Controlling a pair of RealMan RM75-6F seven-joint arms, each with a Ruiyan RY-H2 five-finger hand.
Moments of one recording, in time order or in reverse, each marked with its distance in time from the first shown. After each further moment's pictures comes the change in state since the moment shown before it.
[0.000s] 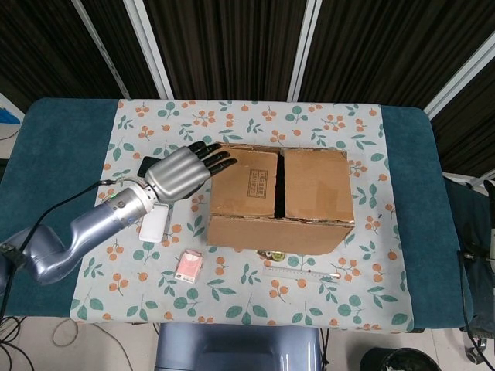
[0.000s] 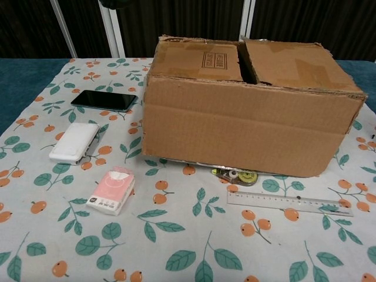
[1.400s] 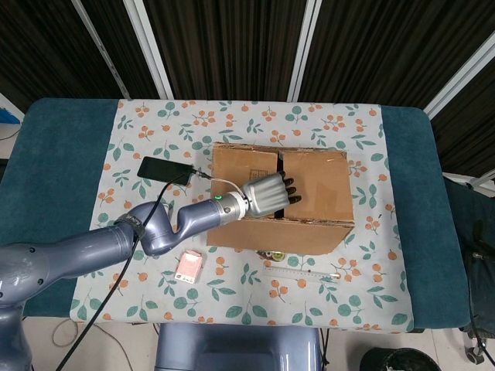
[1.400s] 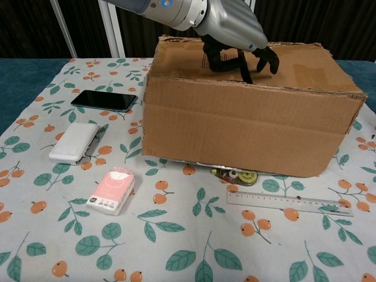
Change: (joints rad) left arm -0.452 -0.414 0.149 0.424 0.051 -0.204 0.051; right arm -0.047 -0.004 0.084 0.022 -0.014 -0.062 0.058
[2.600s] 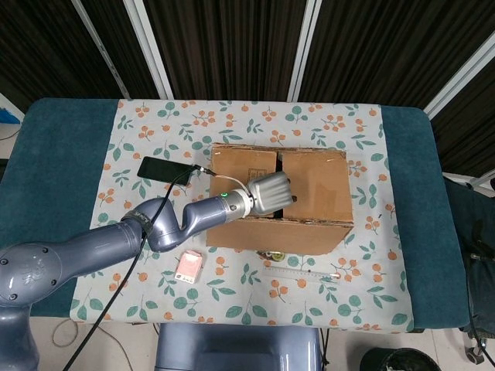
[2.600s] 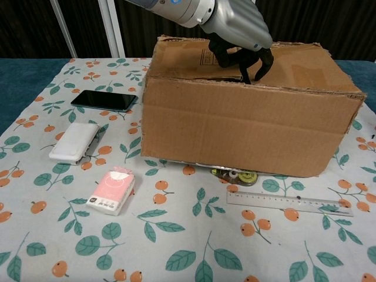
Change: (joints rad) left arm -0.071 -0.004 0.057 0.041 -0.002 0.002 -0.042; right arm -0.012 -0.013 0.020 0.017 -0.030 -0.008 0.000
